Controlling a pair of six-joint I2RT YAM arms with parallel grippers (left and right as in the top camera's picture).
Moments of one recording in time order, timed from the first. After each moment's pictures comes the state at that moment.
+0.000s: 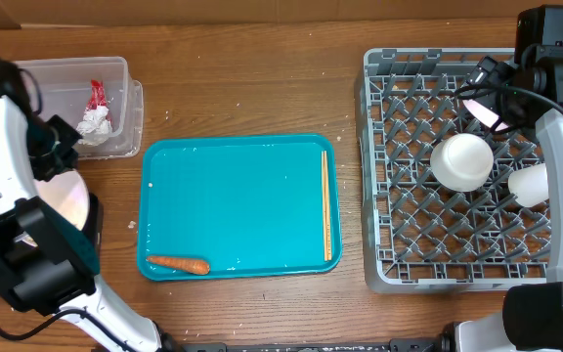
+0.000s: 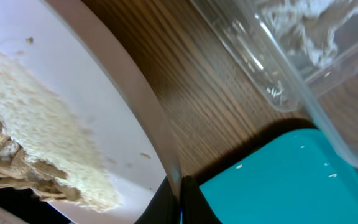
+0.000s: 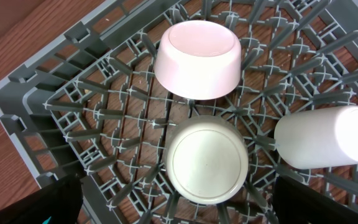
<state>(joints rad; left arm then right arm) 0.49 2.00 1.82 -1.33 0.02 -0.43 -0.08 1.67 1.77 -1.22 0.18 0.54</state>
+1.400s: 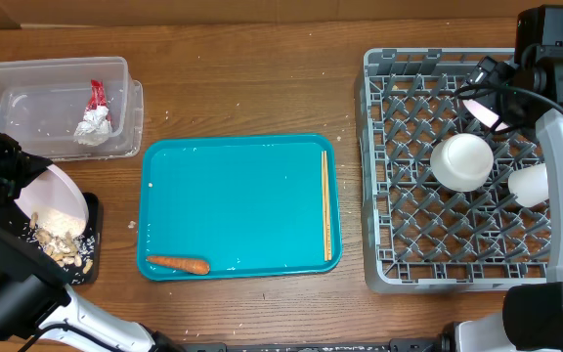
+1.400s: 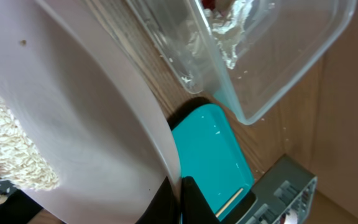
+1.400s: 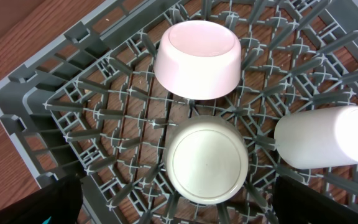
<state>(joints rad) 0.80 2.00 1.82 -1.35 0.61 -0.26 -0.08 1.67 1.77 -1.22 0.18 0.54</state>
